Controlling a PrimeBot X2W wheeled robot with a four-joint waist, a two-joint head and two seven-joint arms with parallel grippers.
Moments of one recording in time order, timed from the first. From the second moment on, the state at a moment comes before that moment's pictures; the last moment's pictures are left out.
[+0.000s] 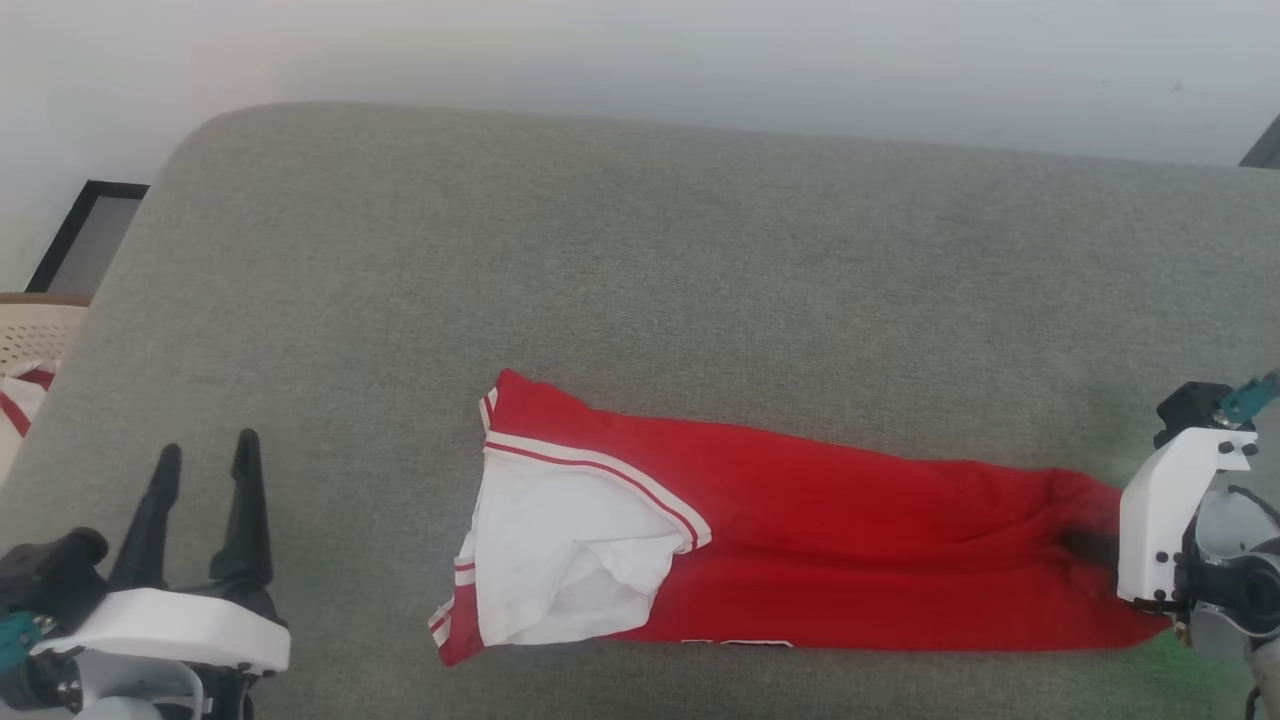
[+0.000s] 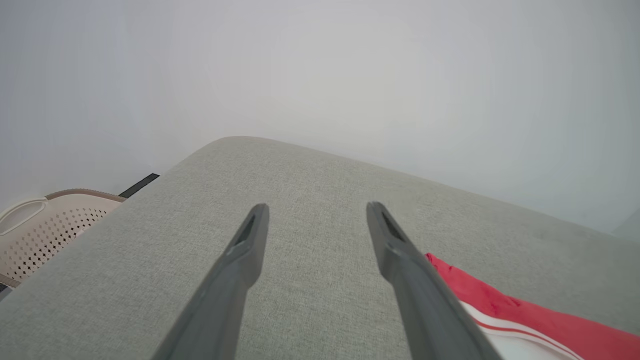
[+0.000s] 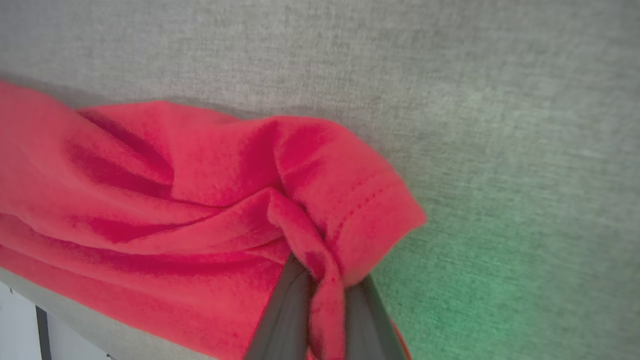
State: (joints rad) left arm -0.04 0.43 -0.10 0.10 -0.71 0.10 -0.26; right arm -0.36 -0.43 0.10 0.48 0.72 0.13 0.84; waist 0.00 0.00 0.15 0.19
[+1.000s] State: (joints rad) left arm -0.05 0.28 0.12 0.17 -0.50 -0.09 -0.26; right arm -0.37 -0.53 0.02 0.30 0.78 0.13 0.86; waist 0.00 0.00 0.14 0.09
